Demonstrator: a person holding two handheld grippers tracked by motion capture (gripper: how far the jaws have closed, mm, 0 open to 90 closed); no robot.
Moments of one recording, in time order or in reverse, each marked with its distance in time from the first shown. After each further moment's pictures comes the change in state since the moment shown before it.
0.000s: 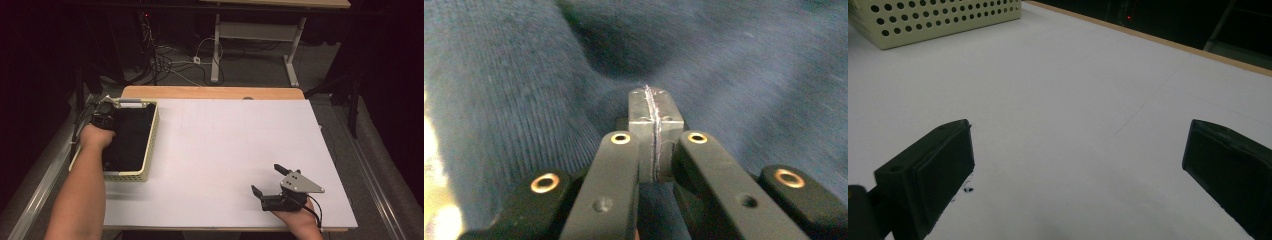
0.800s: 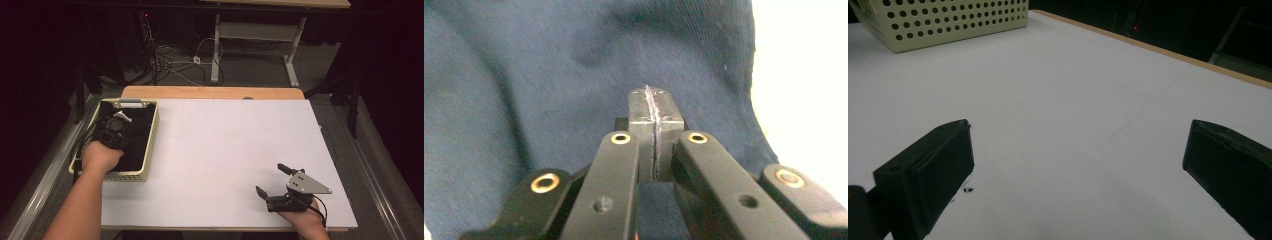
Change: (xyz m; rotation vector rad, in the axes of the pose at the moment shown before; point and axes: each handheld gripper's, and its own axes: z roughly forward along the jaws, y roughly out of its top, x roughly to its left) left arm -0.075 -0.048 -0.057 0.097 -0.052 0.126; right arm -0.009 -0.002 -0.009 -0.033 0.032 -0.019
